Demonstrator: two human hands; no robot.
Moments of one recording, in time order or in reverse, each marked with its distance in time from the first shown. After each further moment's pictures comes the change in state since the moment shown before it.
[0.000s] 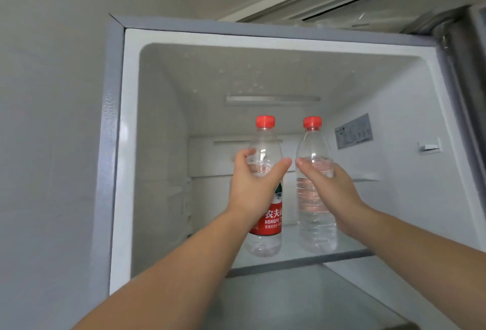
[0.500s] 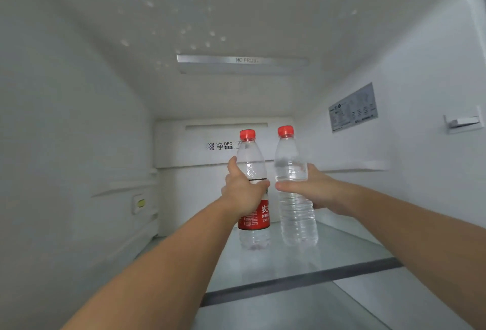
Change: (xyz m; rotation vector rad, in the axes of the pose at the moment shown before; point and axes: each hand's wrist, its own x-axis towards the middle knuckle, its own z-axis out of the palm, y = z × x) left_hand 0.101 -0.108 0.056 0.333 -0.111 -0.266; right_hand 0.131 0.099 -0.029 -0.463 -0.336 0.260
